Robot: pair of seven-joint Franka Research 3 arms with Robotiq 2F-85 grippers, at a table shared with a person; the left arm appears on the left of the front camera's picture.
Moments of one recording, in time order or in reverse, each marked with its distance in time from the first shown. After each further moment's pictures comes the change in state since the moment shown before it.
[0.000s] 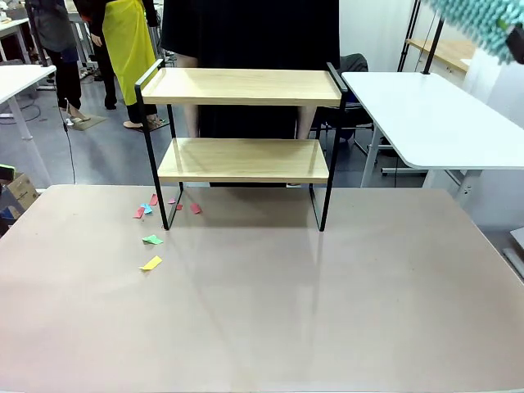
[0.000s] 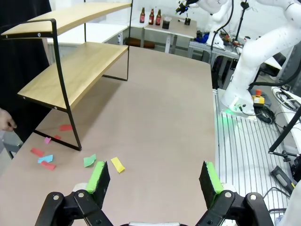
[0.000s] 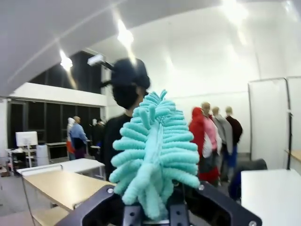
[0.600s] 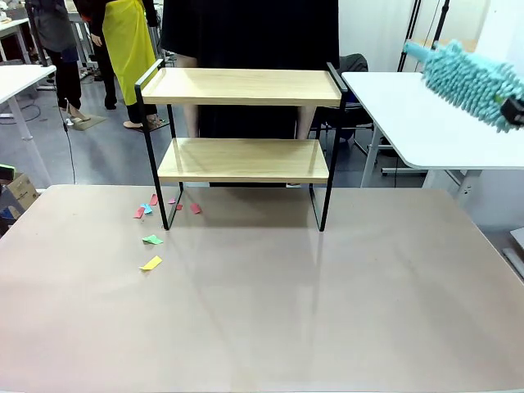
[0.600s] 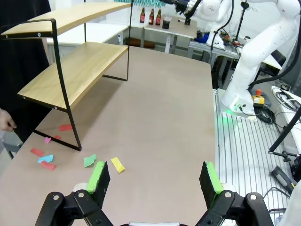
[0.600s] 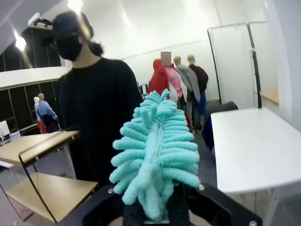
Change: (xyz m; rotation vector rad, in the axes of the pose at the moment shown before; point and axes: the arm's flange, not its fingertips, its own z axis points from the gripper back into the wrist) left arm 0.000 0.000 0.000 0.000 0.000 0.000; right arm -0.081 -0.050 0.040 -0.212 0.239 -0.097
